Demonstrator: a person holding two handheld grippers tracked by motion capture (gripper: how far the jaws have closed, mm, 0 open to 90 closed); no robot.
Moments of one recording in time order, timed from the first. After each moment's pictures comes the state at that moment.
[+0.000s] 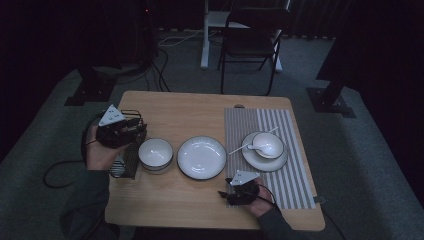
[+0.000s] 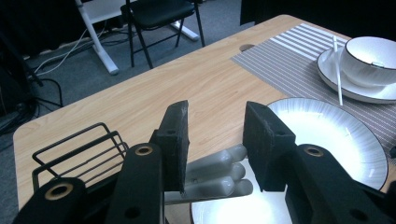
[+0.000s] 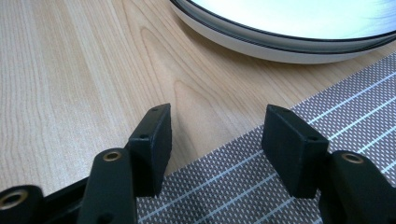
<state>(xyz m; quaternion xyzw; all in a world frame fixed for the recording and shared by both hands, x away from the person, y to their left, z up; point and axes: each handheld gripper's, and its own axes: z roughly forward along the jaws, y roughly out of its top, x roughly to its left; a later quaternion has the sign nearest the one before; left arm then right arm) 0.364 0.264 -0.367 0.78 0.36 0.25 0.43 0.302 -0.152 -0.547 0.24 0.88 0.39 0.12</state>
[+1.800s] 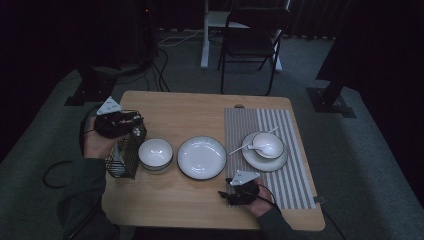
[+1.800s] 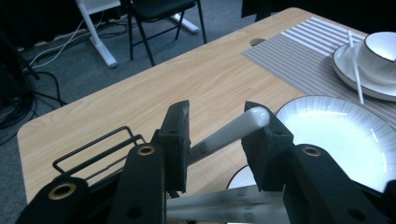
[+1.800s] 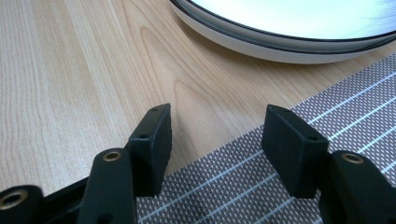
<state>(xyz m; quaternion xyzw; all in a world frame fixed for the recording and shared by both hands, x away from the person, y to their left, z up) 0.397 0.283 -0.370 0.79 0.37 0.24 0.42 0.302 -0.152 -0.547 0.24 0.88 0.39 0.12</state>
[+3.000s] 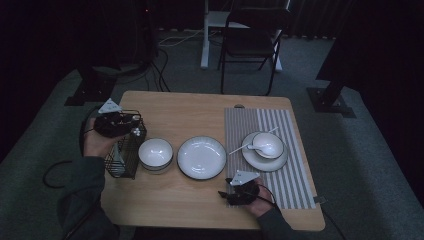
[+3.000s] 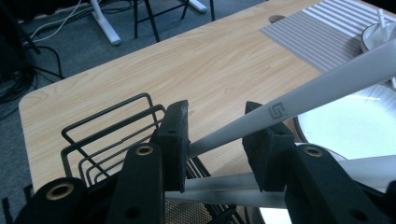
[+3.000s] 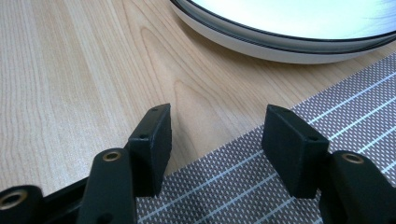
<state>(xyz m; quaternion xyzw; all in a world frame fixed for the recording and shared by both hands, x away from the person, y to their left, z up) 0.414 0.296 -0.391 0.80 0.40 0.22 0.39 0.302 -0.152 -0.547 0.24 0.88 0.39 0.12</state>
